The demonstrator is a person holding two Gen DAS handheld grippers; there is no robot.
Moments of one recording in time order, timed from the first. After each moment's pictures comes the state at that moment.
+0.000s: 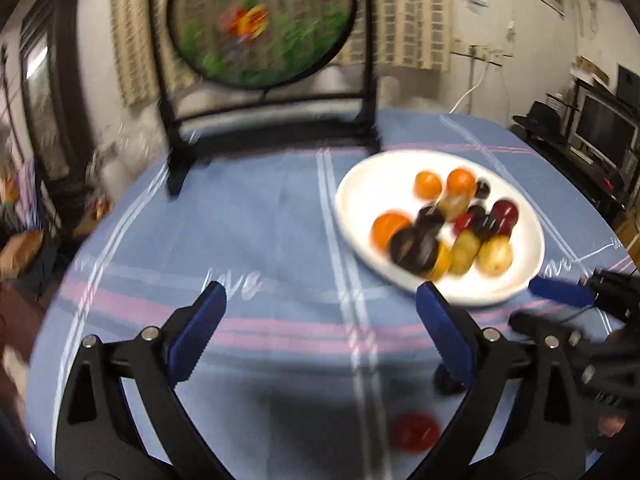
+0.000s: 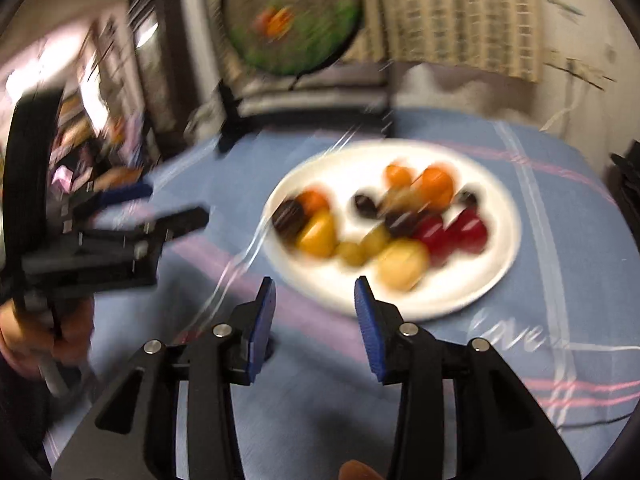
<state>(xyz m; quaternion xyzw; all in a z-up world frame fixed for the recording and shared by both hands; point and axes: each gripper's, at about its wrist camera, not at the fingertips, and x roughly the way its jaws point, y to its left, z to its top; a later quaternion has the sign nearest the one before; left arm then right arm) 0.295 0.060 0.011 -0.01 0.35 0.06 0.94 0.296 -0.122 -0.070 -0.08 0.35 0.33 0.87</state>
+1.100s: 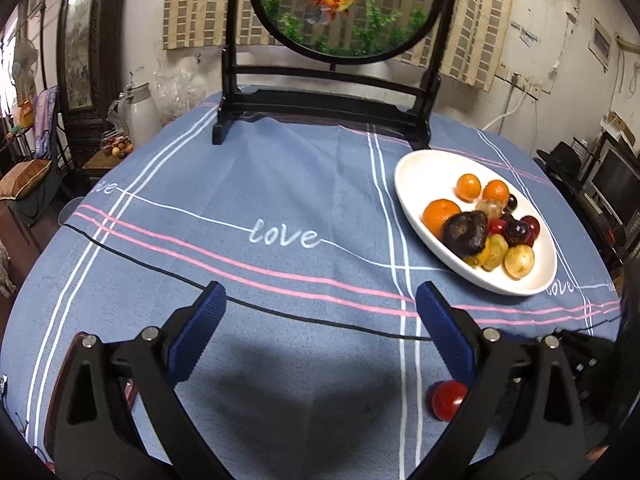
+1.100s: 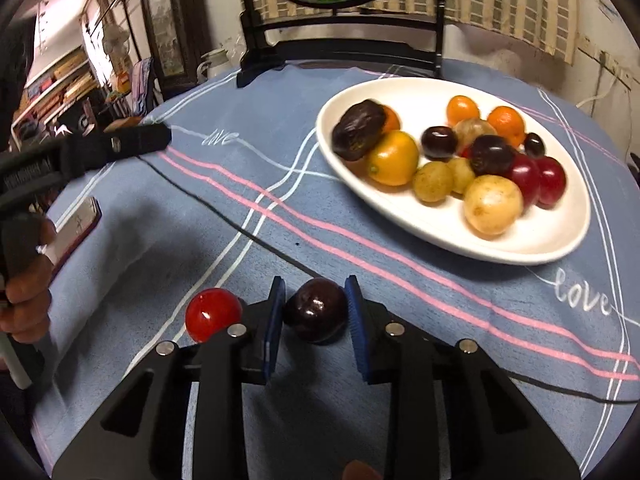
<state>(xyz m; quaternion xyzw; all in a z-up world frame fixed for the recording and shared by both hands) 0.270 0.106 0.003 -0.10 0.36 0.08 0.92 0.295 -0.094 -0.093 -0.08 0.39 0.32 0.86</state>
